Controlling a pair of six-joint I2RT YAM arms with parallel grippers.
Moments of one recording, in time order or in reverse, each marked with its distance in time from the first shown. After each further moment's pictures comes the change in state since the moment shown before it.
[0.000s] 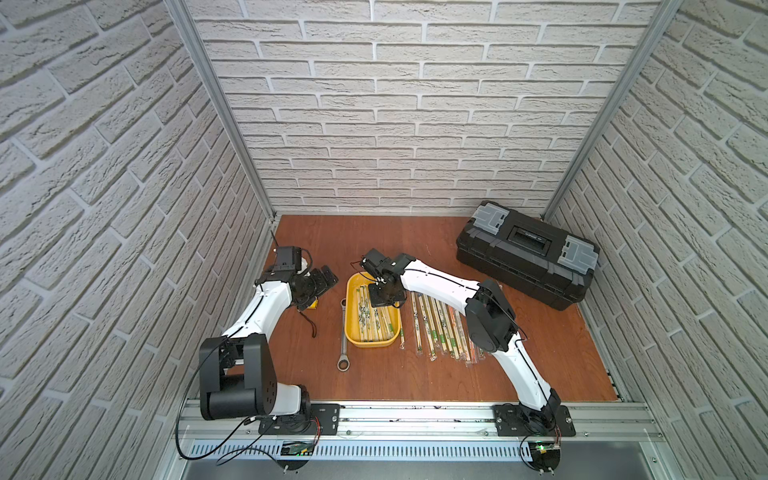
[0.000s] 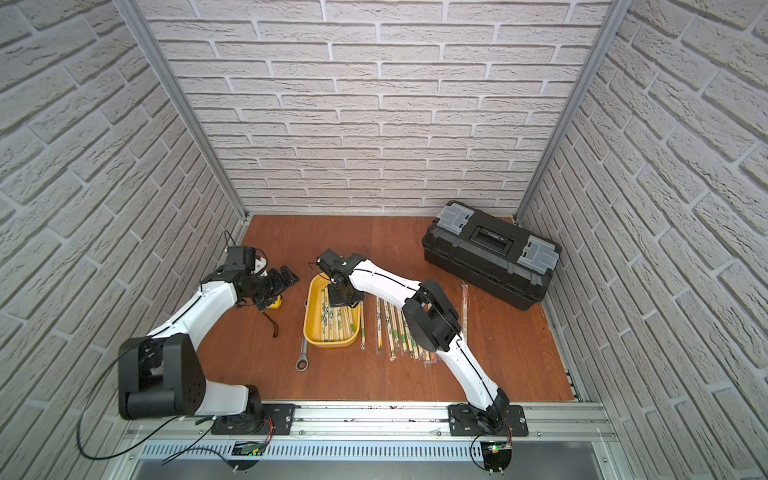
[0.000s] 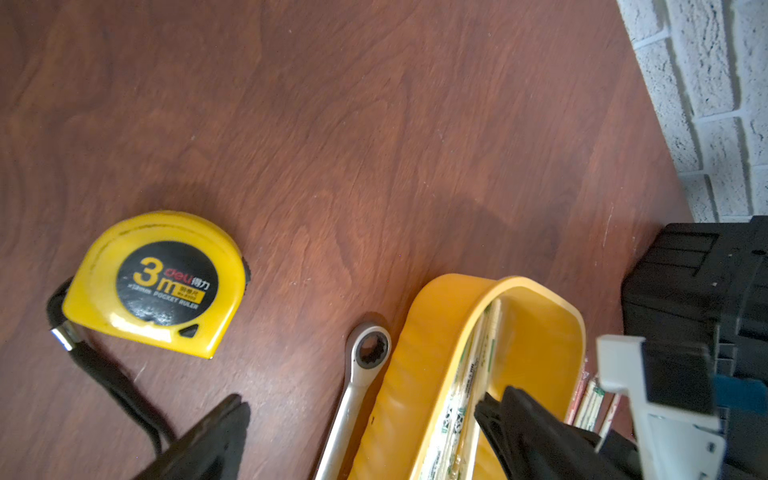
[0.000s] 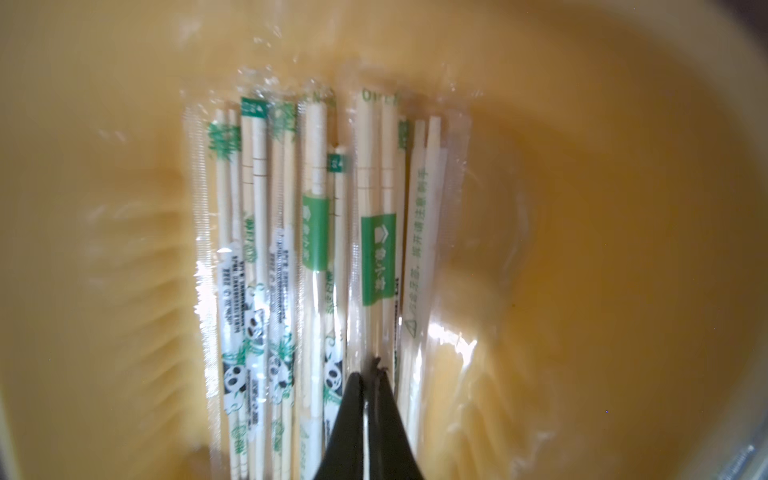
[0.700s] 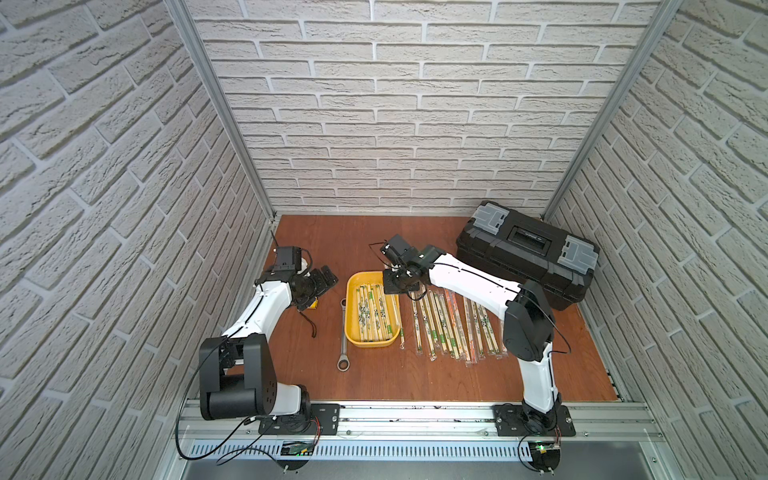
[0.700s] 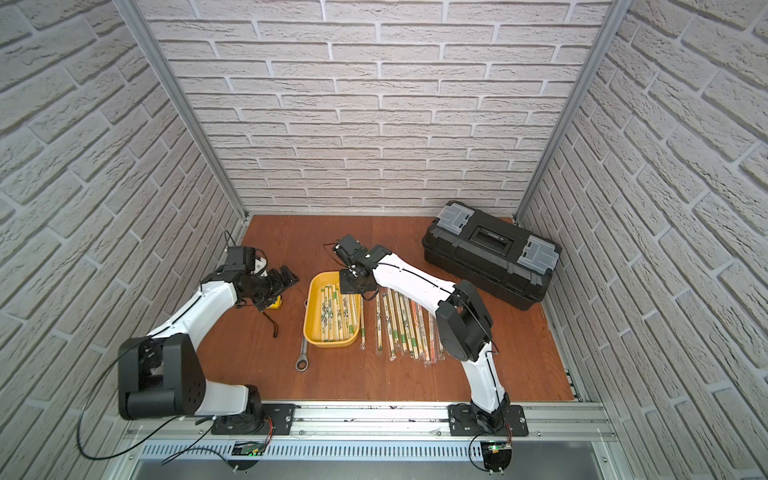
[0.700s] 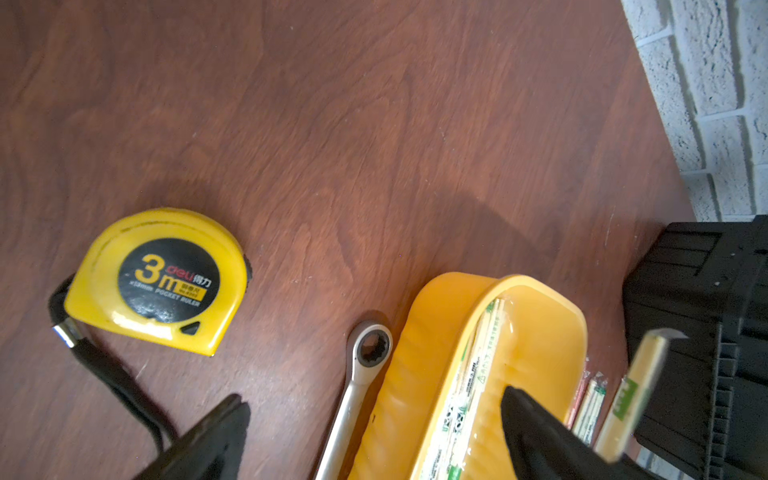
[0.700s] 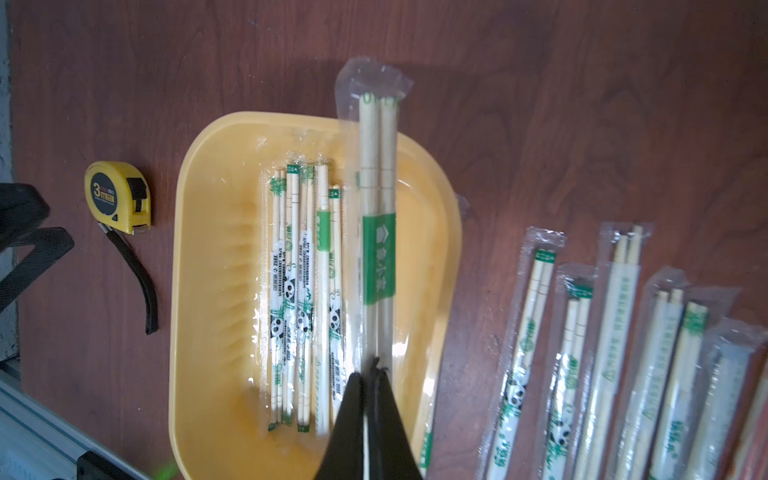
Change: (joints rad) left arm 0.000 0.000 0.001 -0.008 0.000 0.001; right arm -0.073 -0.303 -0.264 0.126 0.009 0.031
